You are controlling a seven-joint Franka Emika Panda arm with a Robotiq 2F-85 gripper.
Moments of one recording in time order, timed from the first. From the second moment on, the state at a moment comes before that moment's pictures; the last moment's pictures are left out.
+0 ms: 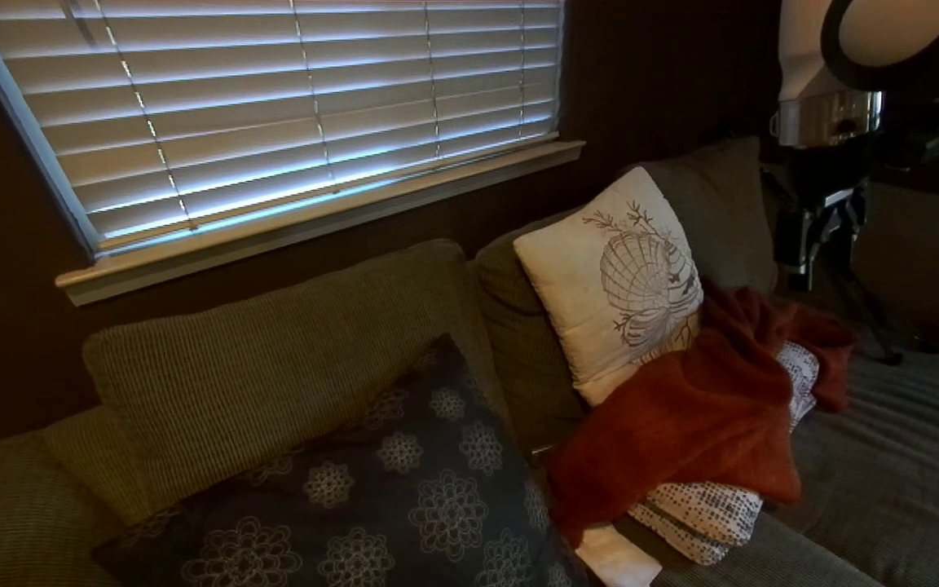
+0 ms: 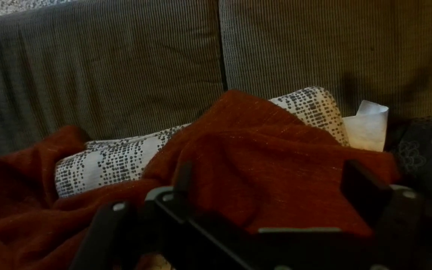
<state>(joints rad) -0.07 0.07 -0.15 -2.38 -0.15 2.24 0.03</state>
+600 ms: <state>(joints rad) -0.10 0.22 -0.18 -2.45 -0.16 2.53 0.13</state>
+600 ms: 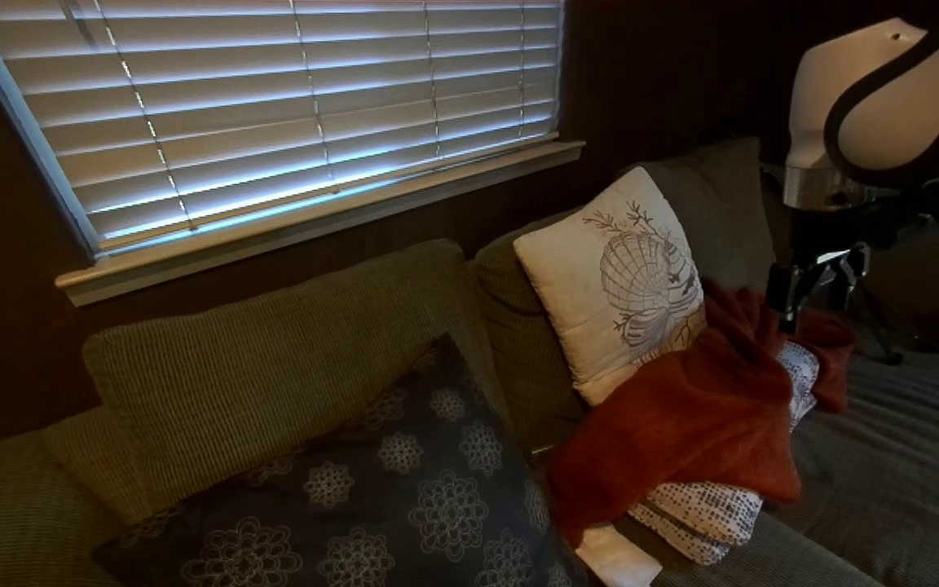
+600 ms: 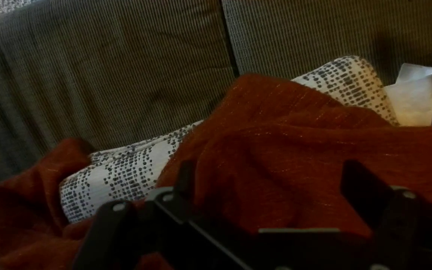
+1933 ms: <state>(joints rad) -0.13 0.49 -0.24 -2.47 -0.10 2.99 0.11</state>
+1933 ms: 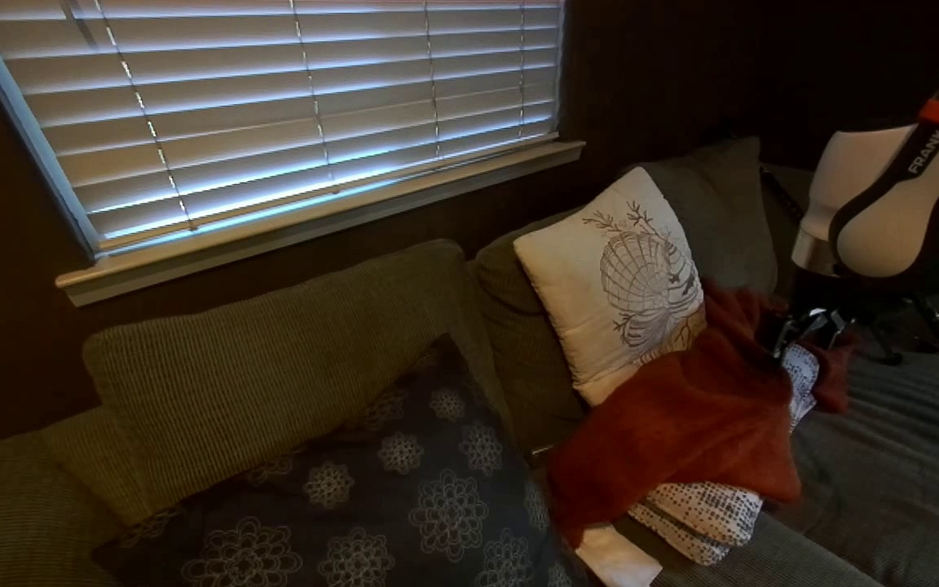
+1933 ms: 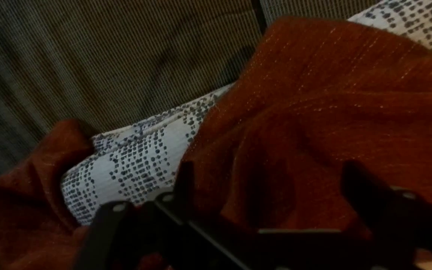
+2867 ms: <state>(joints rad) -0.29 0.69 -0.13 -2.31 -0.05 3.09 0.04</state>
